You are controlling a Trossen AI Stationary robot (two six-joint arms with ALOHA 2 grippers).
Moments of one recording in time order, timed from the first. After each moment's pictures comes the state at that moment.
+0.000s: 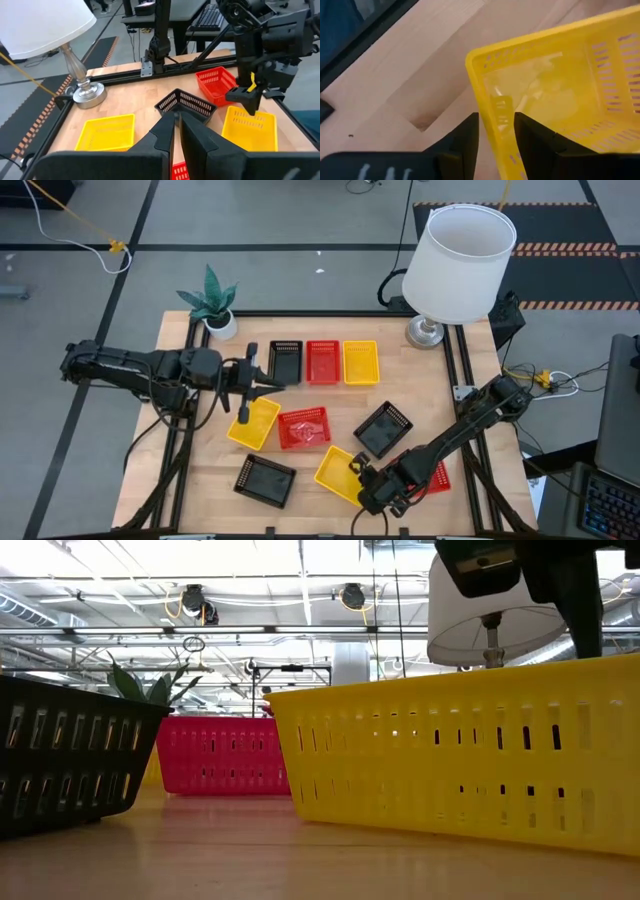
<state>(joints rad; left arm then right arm) -0.14 0.99 0.96 -0.24 -0.10 0.11 0.63 1.82 1.30 -0.67 0.05 -0.16</state>
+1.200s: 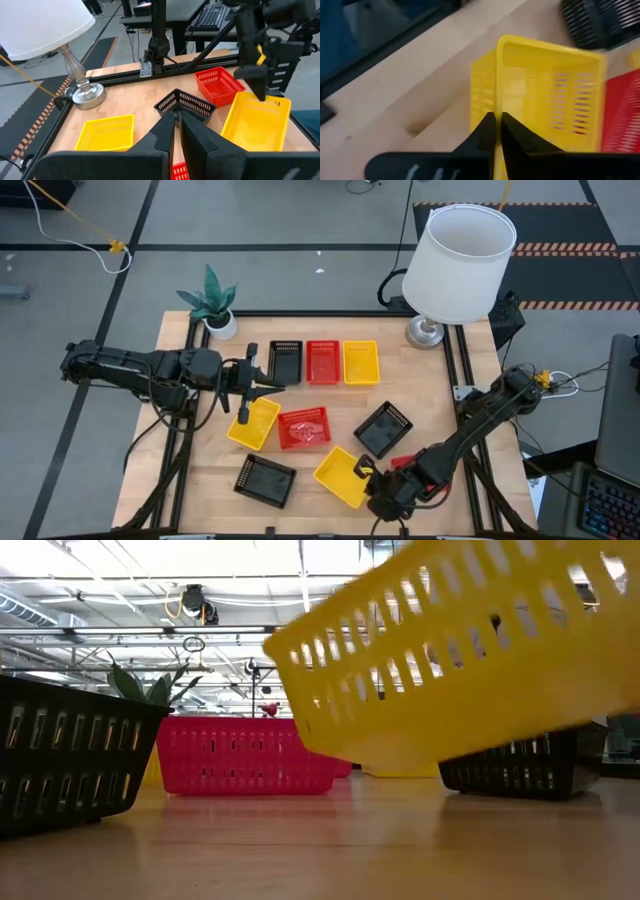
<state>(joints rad) -0.15 0.99 0.96 -0.24 -0.10 0.12 0.69 1.71 1.30 -0.62 0.18 -0.25</state>
